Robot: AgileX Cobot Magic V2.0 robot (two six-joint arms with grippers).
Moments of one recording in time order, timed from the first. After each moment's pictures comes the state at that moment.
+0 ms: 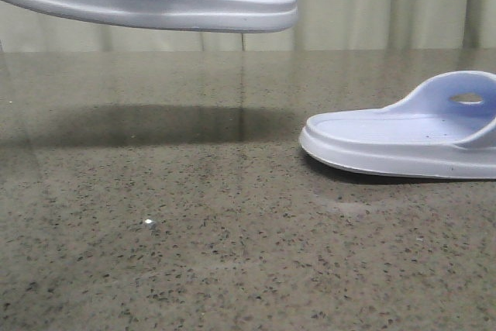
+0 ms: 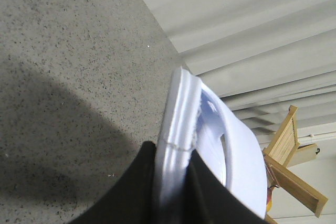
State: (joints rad) left arm 0.02 1.08 -0.55 -1.78 0.77 0.82; right arm 0.08 0.92 -0.48 -0.26 0.29 0.76
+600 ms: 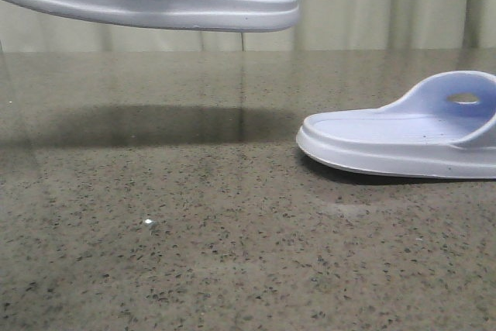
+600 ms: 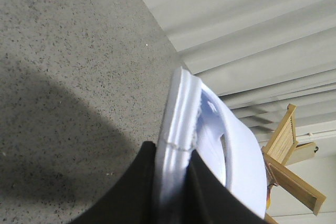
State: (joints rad) left arm 0.02 1.08 -0.55 -1.78 0.78 0.82; right arm 0.08 1.03 -0.48 -0.22 0.23 0.76
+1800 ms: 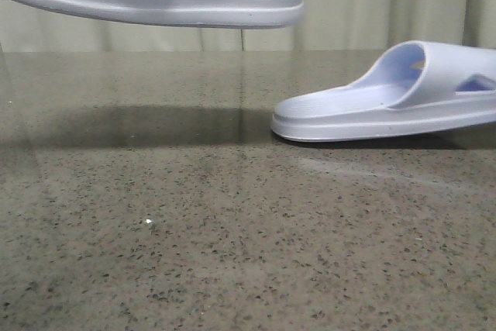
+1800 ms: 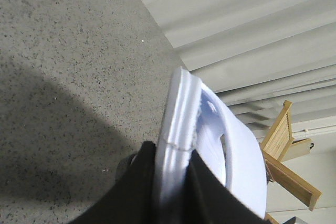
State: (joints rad) left arm 0.02 1.08 -0.55 -1.78 0.79 0.81; right arm 0.07 1.06 -0.48 -0.12 -0.07 0.77
